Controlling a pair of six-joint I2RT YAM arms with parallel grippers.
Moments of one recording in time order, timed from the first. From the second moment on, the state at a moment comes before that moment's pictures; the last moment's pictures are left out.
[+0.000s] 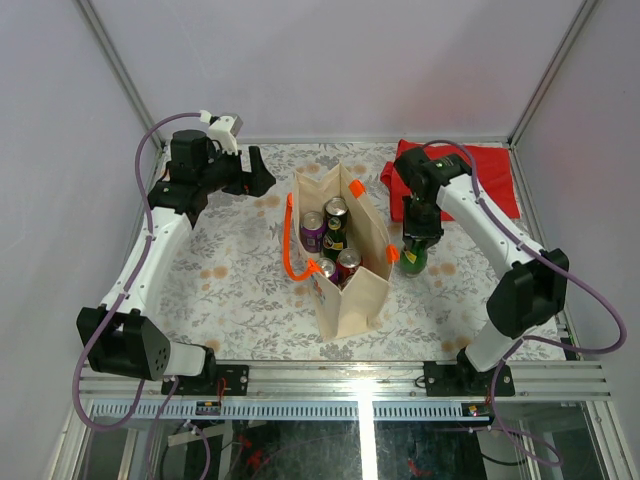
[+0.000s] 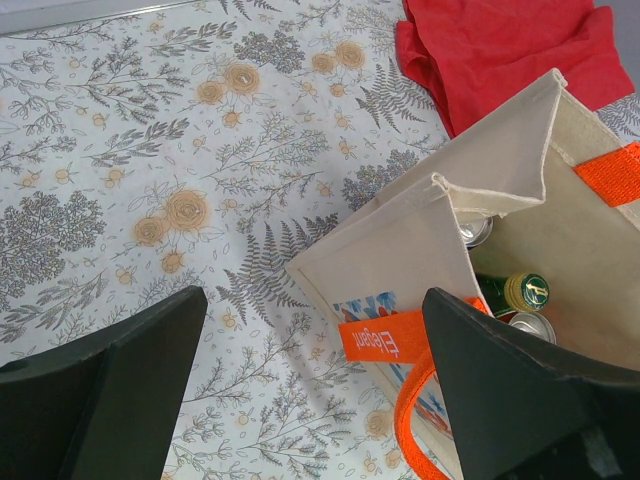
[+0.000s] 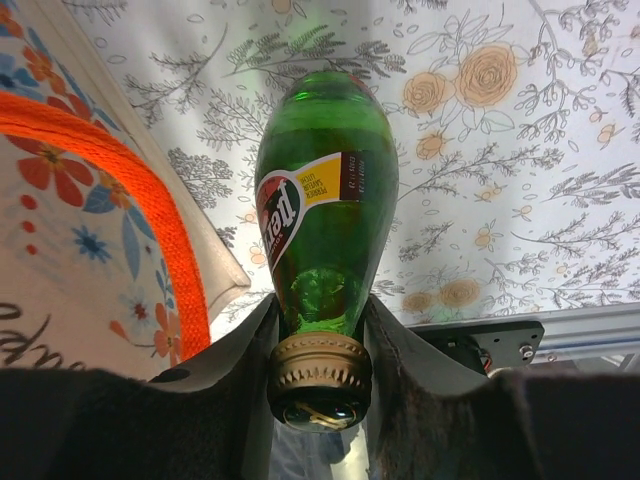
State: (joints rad) left arm -0.12 1.36 1.32 -0.42 0.43 -0.11; right arm 0.43 1.66 1.57 -1.35 0.13 0.50
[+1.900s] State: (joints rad) left arm -0.12 1.35 1.30 -0.42 0.43 -0.12; right arm 0.41 1.75 2.19 -1.59 0.16 0.44
